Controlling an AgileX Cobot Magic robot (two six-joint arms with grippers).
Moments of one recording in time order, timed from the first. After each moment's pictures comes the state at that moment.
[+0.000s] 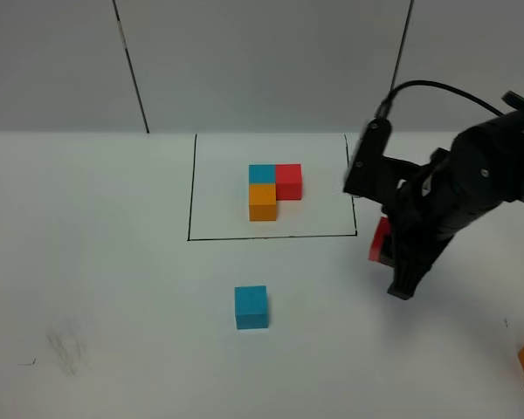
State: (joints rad) left arm -0.04 0.00 -0.51 0.01 1.08 -0.02; right arm 0.46 1.73 -1.22 -0.02 0.72 -0.78
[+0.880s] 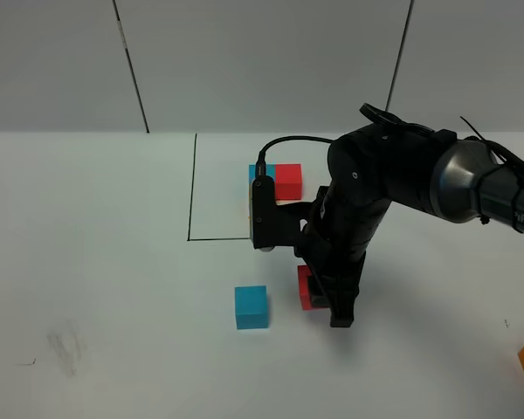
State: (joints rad) left arm -0.04 0.00 -0.51 0.01 1.08 -0.02; right arm 0.61 2.00 -1.46 0.08 0.91 -1.02
